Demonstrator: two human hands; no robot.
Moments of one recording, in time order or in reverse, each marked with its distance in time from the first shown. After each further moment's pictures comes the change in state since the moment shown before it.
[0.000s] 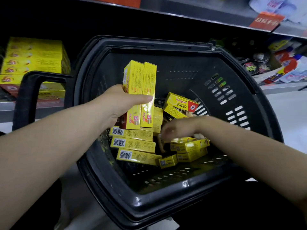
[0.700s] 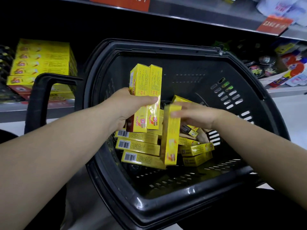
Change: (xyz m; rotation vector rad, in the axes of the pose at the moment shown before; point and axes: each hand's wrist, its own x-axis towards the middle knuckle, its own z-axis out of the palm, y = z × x) left_hand 0.001 0.001 -0.002 -0.084 -0.013 -0.052; right_hand -0.022 -0.006 -0.024 0.804 0.191 -0.256
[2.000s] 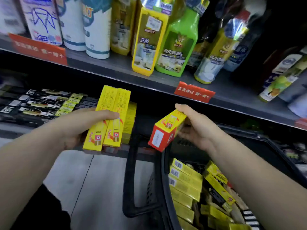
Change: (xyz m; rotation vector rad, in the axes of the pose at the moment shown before) left_hand -0.097 0.029 -0.227 -0.107 0.174 0.092; right_hand 0.062 -0.188 0.101 0.281 0.388 -0.247
